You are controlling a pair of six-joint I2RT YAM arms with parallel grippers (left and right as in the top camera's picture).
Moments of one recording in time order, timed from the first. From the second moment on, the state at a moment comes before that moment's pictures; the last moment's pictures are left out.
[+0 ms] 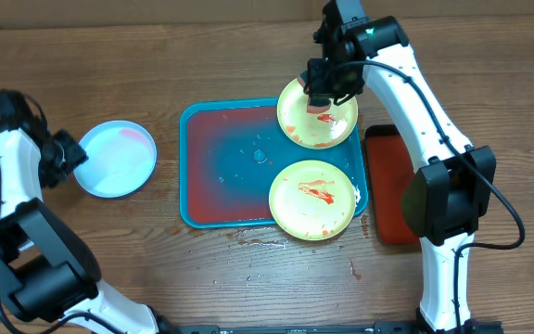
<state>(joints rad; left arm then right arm) 0.51 1.87 1.46 -0.91 0.01 -0.23 0.32 2.25 2.20 -1.19 -0.21 0.25</state>
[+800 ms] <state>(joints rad) -0.14 2.09 1.77 -0.82 0.28 -0.23 0.20 2.25 2.20 -1.20 -0.24 0.25</state>
